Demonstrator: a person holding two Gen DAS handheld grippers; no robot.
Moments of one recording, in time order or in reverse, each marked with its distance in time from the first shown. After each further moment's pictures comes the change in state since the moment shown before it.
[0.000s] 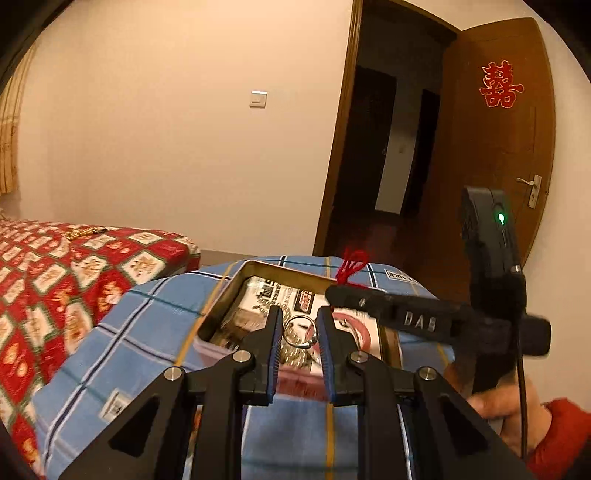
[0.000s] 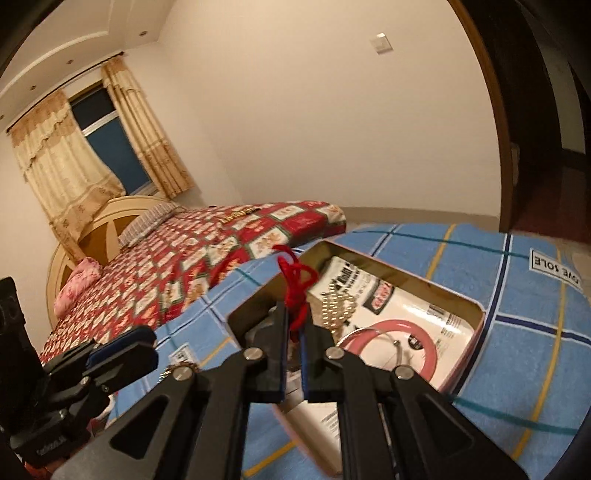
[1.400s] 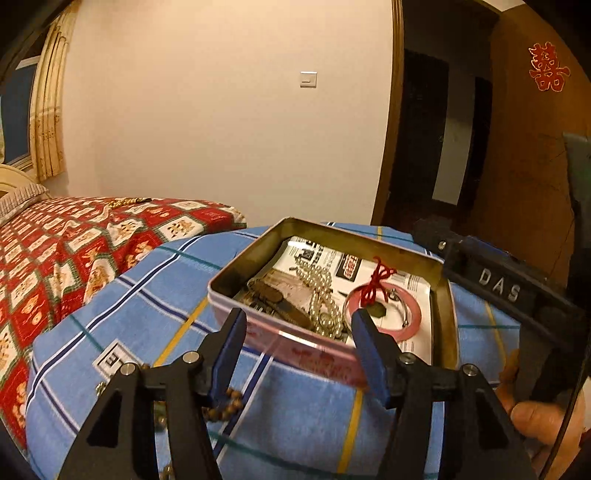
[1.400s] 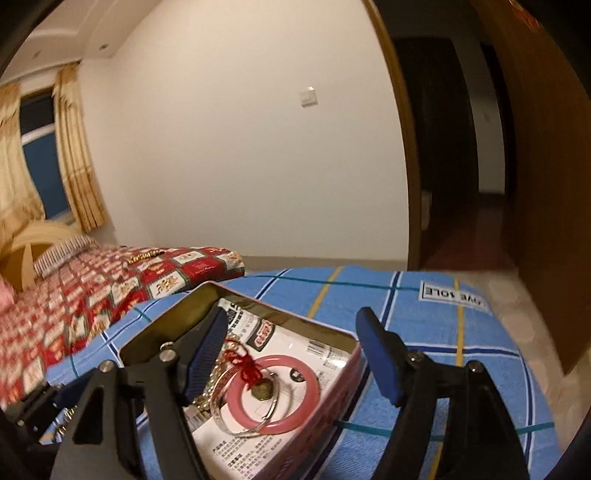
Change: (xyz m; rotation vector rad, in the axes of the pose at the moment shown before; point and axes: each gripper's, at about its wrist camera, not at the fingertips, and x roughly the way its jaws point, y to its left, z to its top) left arm 0.025 -0.017 -0.036 -0.047 0.053 0.257; right arm -0.034 -0.020 -0.010 -0.044 -0.220 -0.394
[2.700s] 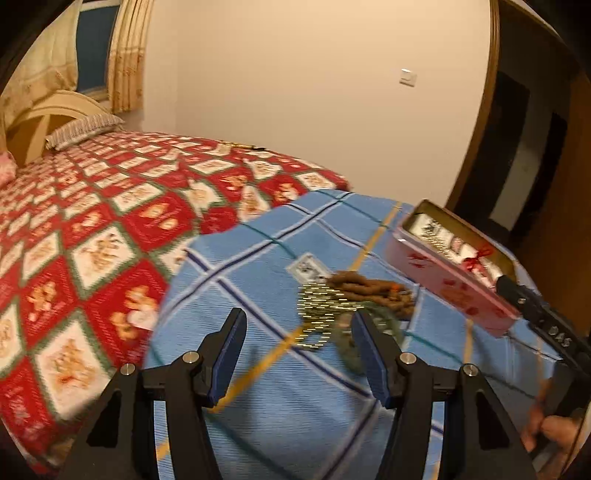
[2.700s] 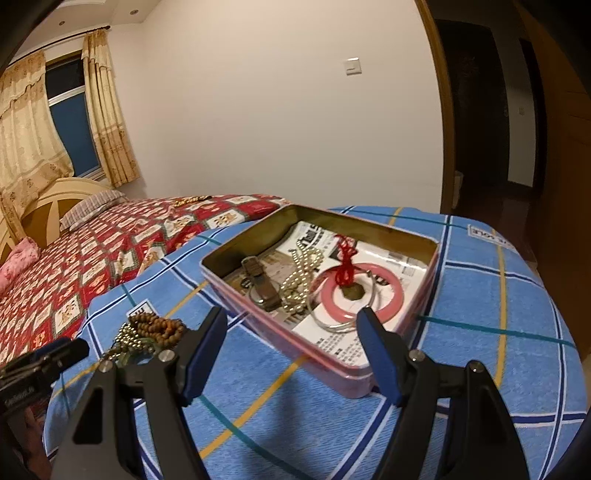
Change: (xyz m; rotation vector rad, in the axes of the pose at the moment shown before) left arm -0.085 0.127 -0.049 -0.232 0.096 0.203; right arm -0.034 0.065 -0.051 -0.061 0.155 0.102
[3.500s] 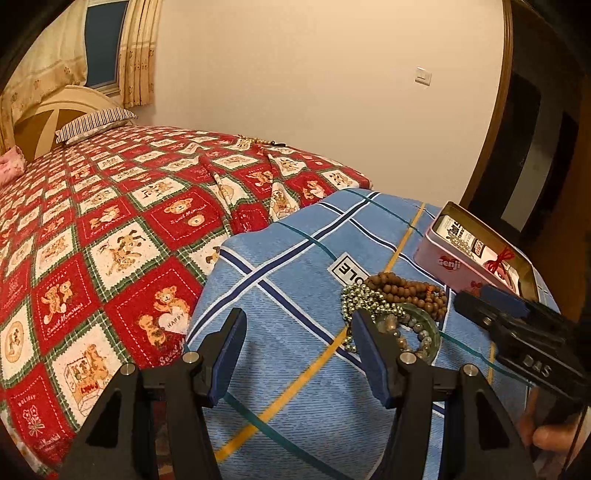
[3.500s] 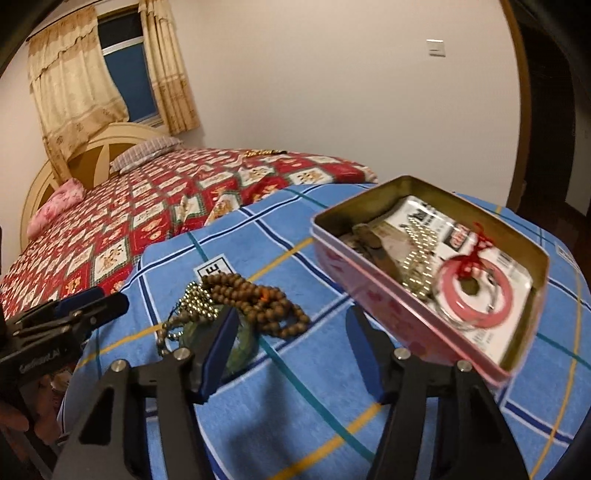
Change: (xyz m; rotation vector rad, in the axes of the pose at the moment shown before) left arm 0.004 0.028 0.005 -0.015 0.019 0.030; right arm 0.039 0.073 -0.005 -0.177 0.151 0.197
